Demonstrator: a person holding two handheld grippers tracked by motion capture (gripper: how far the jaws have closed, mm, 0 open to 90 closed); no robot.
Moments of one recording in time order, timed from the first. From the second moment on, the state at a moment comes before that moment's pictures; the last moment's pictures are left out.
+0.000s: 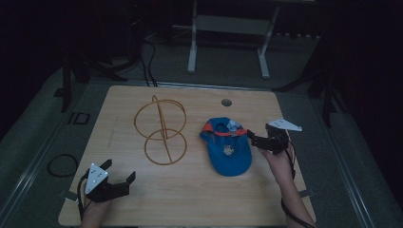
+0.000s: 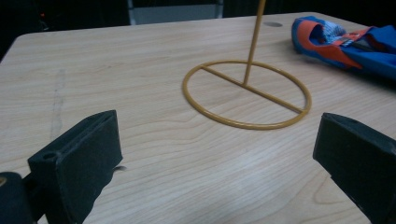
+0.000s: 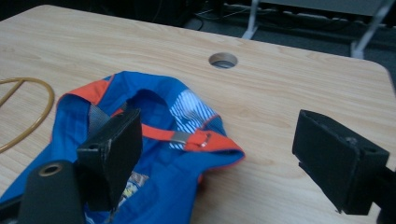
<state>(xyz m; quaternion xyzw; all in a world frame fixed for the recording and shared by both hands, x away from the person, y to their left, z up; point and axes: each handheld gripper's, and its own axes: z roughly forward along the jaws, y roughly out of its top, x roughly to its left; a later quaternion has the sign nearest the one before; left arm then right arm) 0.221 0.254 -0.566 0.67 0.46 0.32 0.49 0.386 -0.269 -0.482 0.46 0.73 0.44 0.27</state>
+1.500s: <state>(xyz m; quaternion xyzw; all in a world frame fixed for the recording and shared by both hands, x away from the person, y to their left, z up) 0.222 0.252 -0.569 0.69 0.45 0.30 0.48 0.495 -0.208 -0.550 0.45 0.81 0.31 0.19</state>
